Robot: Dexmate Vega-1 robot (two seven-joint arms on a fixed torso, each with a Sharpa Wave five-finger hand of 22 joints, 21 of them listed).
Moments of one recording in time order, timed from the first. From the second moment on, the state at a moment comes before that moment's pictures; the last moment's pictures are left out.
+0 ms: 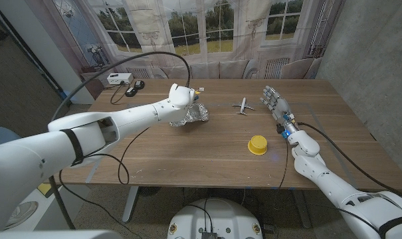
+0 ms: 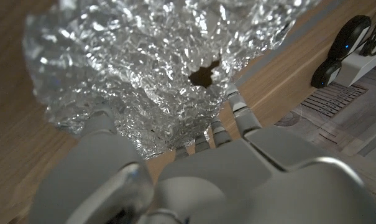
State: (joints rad) left arm 0.08 0.43 1.34 -1.31 0.78 0.77 -0.66; left_hand 0.63 -0.07 0.21 -0.17 0.27 -0.12 -0.21 0.20 0.18 -0.02 -0.06 0.23 0.20 0.08 -0.03 0.19 0.17 0.40 0.20 0.29 0.18; right arm -0.76 -0.38 -0.34 -0.89 0.72 0.66 0.36; right_hand 0.25 0.10 0.30 -0.12 0.18 0.12 -0.06 0.19 0.18 0.15 0.02 0.20 0.20 0.07 -0.01 0.20 0.18 0.14 0.09 0.21 0.18
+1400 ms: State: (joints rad) left arm 0.22 0.46 1.30 -1.33 1.06 0.76 -0.45; left_hand 1.14 0.03 0.19 -0.09 0.18 0.28 -0.12 0.18 0.22 0.13 -0.09 0.38 0.34 0.38 -0.05 0.20 0.31 0.60 -0.05 0.69 0.19; right arm -0.75 -0.40 -0.36 -0.91 0.65 0.67 0.28; right_hand 0.25 0.10 0.30 -0.12 0.18 0.13 -0.06 0.19 0.18 0.16 0.03 0.20 0.20 0.08 -0.01 0.20 0.18 0.14 0.09 0.21 0.18
